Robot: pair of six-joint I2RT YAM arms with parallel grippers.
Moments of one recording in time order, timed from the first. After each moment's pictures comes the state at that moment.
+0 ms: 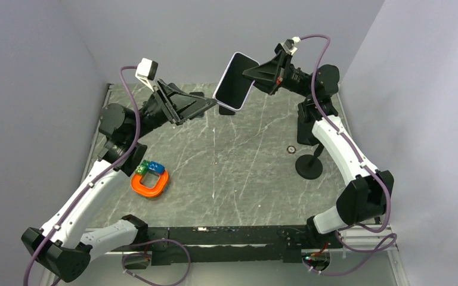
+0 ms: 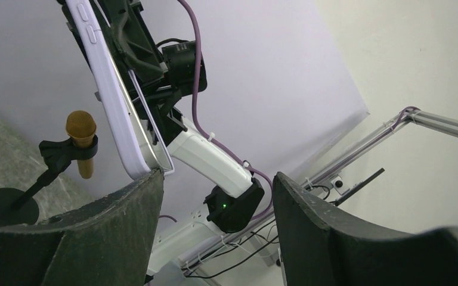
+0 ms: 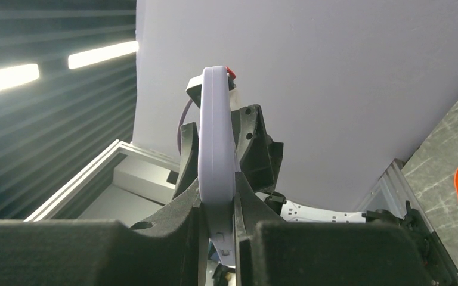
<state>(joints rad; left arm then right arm) -0.51 1.04 1.14 0.41 0.62 -1.29 0.28 1.47 1.39 0.61 -0.98 1.80</state>
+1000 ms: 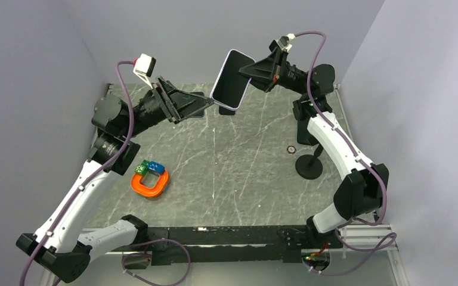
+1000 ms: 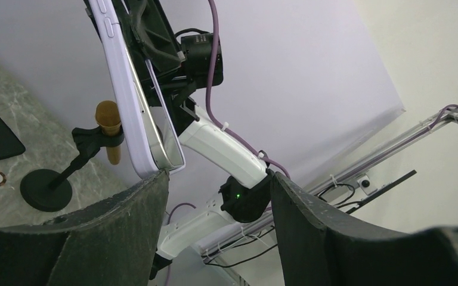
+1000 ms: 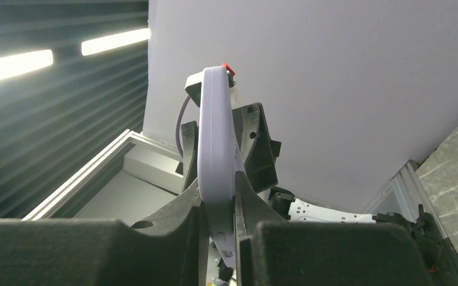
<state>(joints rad) -0.50 1.05 1.26 0.17 0.61 -1.17 0.31 1.52 1.42 0.72 -0.98 1.87</state>
